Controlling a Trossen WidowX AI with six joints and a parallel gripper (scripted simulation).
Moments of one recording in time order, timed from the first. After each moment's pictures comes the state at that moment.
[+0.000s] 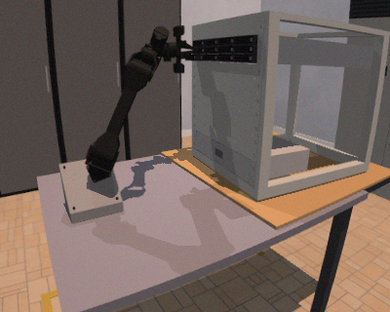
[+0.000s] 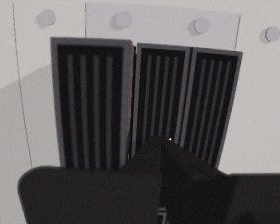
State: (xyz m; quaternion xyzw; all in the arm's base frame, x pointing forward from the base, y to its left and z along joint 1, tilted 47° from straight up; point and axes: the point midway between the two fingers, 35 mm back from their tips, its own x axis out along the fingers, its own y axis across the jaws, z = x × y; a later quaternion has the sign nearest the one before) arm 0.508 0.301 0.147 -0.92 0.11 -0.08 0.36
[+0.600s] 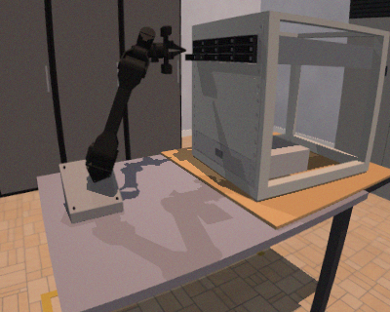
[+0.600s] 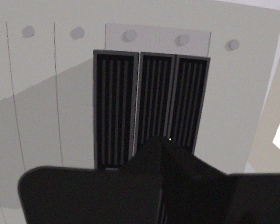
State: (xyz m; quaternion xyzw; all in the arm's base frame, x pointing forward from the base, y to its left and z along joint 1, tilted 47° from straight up) arm 0.458 0.315 0.139 -0.93 0.11 -0.08 0.35
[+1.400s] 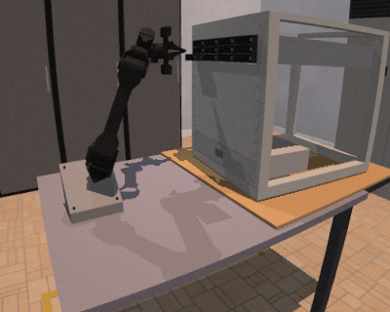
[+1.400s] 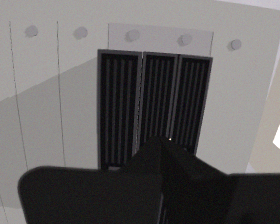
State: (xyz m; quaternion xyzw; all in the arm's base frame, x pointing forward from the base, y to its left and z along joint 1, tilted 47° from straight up) arm 0.457 0.314 0.138 -0.93 0.11 -0.08 0.35
